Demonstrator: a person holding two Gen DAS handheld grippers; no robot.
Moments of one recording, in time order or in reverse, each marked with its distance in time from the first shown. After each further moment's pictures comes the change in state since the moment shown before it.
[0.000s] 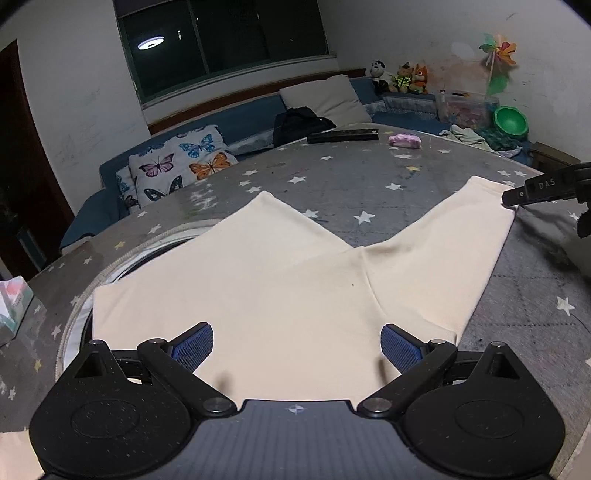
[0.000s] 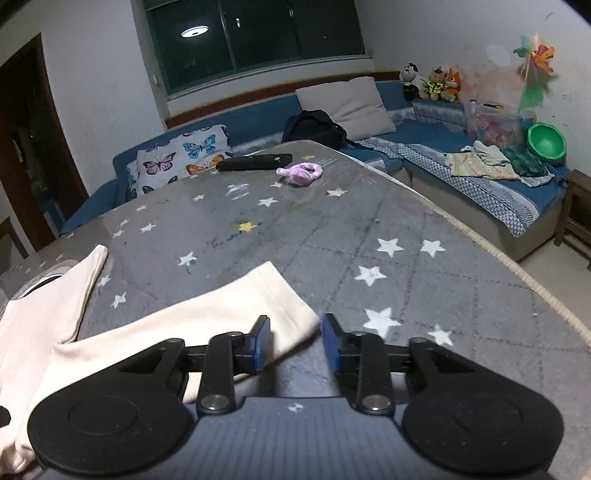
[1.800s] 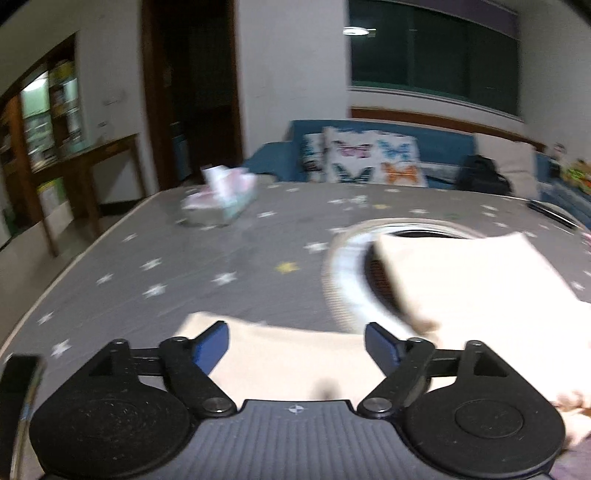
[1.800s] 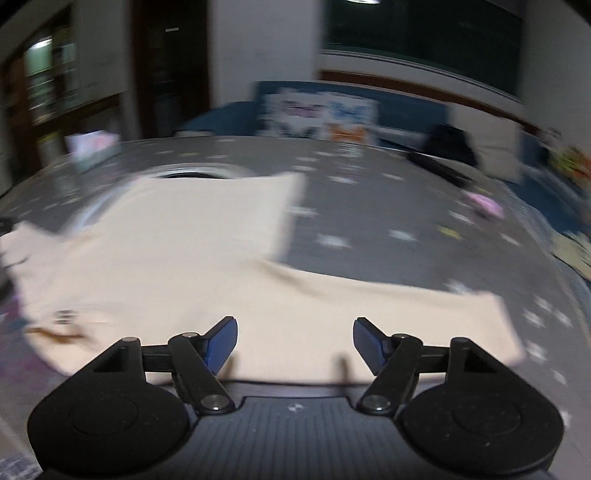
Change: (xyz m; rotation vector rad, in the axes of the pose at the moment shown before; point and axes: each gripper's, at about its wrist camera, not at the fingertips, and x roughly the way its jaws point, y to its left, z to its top) left arm -0.101 0.195 -0.089 -0.466 -0.036 0.345; right arm -0.049 0.137 -0.026 -0.430 0.101 0.171
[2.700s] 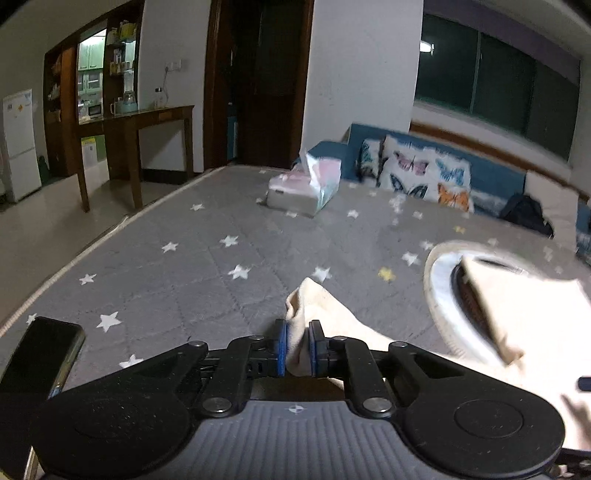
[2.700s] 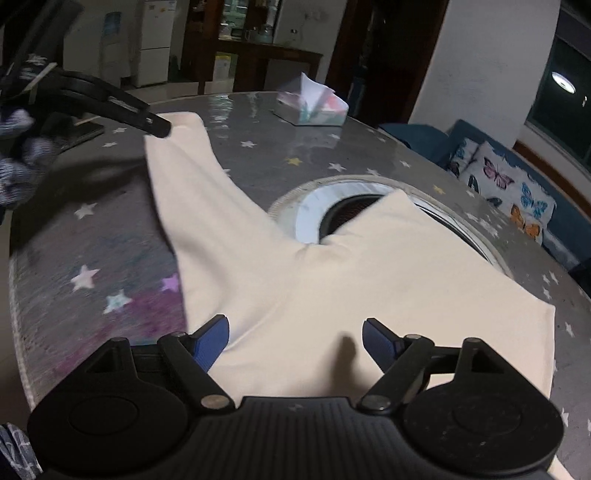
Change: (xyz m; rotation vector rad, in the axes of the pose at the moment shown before) left arm 0.022 0.100 -0.014 -0.209 0.031 0.132; right arm 0.047 0.254 0.017 -0.618 -0.022 0.371
